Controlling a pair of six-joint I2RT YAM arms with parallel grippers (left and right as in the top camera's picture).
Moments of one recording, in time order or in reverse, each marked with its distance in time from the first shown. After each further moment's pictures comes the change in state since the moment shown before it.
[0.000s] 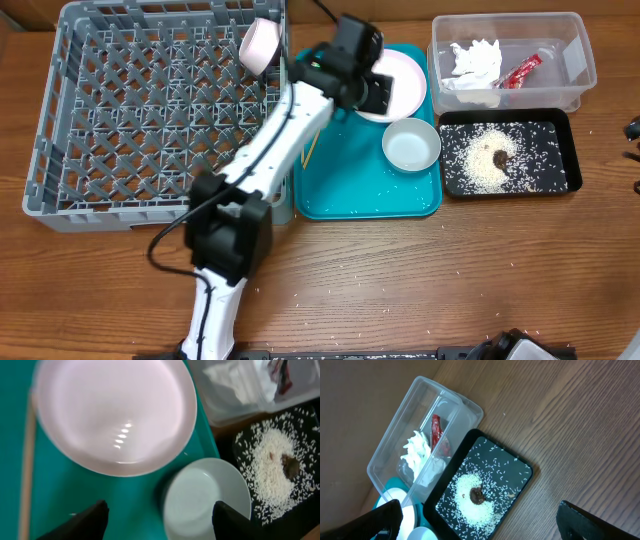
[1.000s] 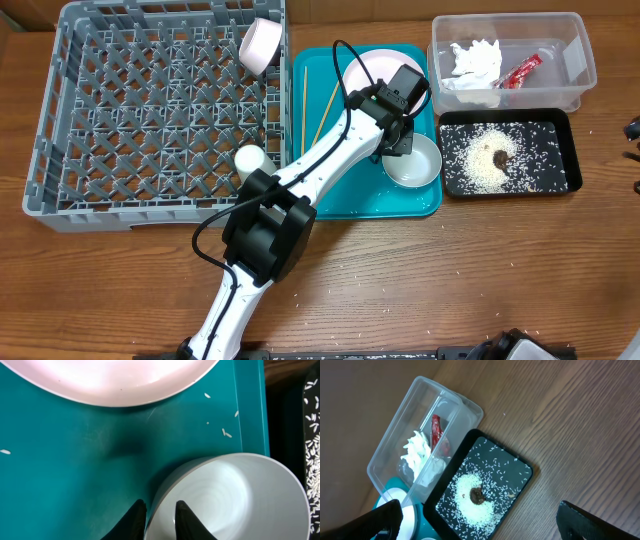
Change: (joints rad) left arm -0.158 0.115 -0.006 -0.108 -0.191 -0.240; right arm 0.000 0.000 0.000 0.000 0.000 0.000
